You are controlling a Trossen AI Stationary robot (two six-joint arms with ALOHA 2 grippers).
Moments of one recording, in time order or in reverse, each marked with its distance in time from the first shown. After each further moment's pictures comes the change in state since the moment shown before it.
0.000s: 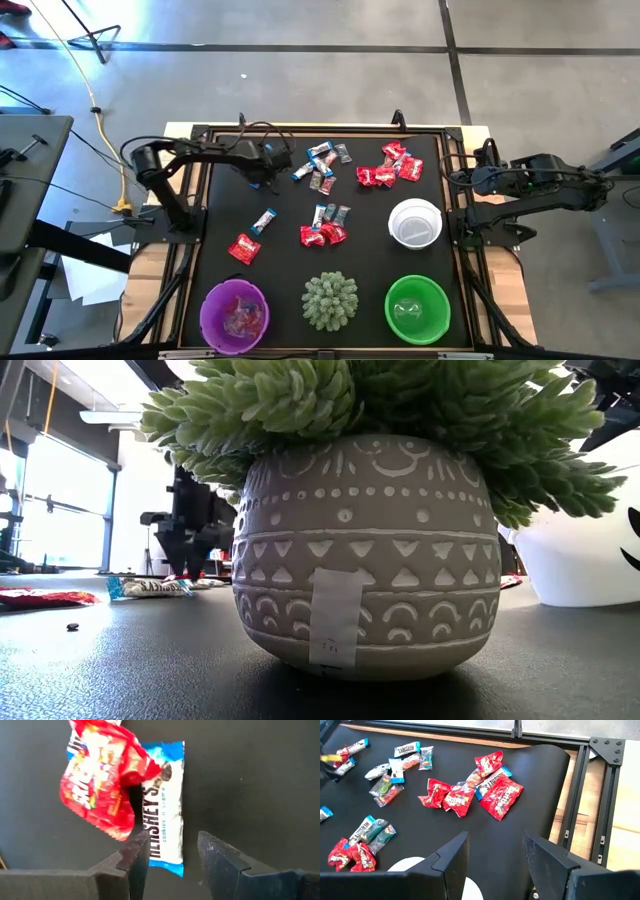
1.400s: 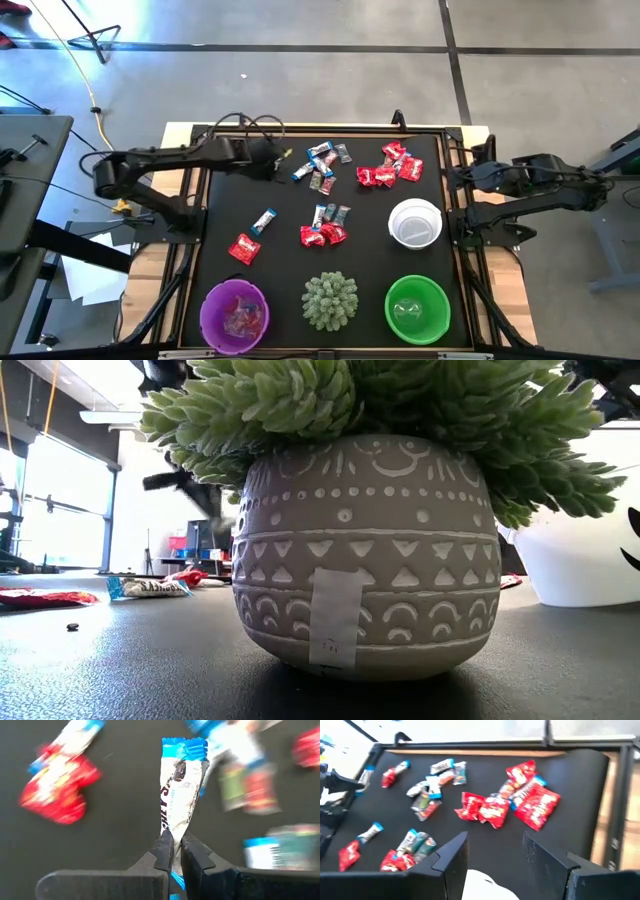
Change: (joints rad) left arm -0.093 -0.342 0.030 0.081 0.099 -0.265; right arm 0.000 0.001 0.000 0.191 0.000 -0.017
